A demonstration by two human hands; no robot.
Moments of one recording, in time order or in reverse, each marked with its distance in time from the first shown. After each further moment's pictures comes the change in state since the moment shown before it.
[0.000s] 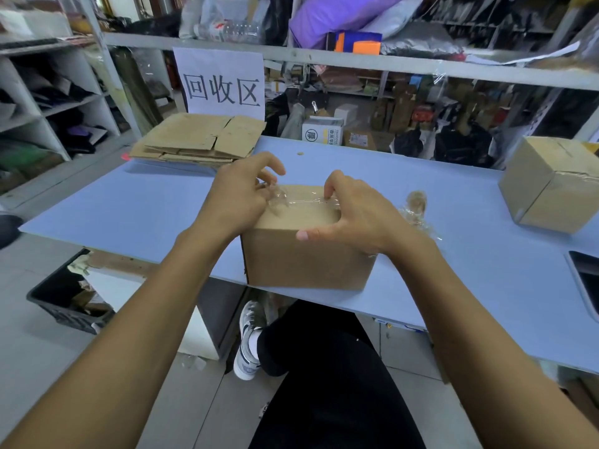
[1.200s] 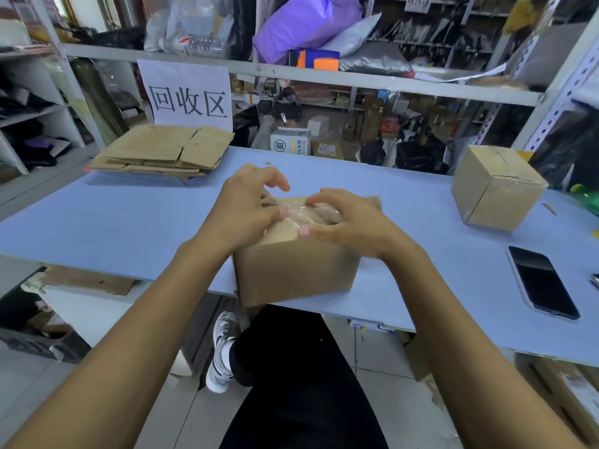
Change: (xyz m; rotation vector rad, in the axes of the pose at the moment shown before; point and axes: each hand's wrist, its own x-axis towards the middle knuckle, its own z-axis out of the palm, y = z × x) left_hand -0.009 0.048 0.034 -0.053 -0.083 0.096; right_hand -0.040 0.031 -0.034 0.242 -0.053 0.083
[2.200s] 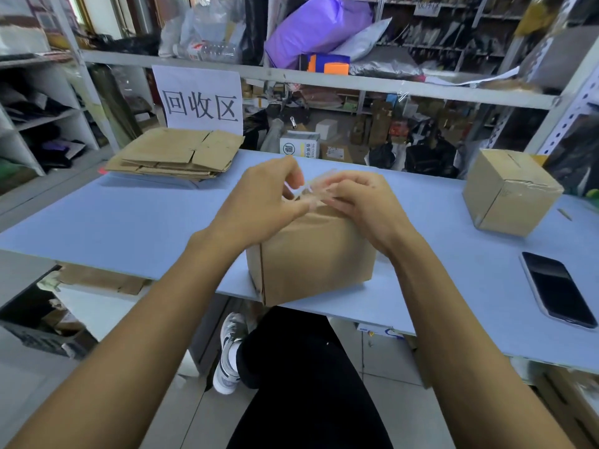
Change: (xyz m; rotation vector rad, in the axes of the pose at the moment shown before) left_hand 0.003 0.015 -0.008 0.033 -0.019 0.115; right_hand 0.019 -0.012 0.005 0.862 0.189 -0.034
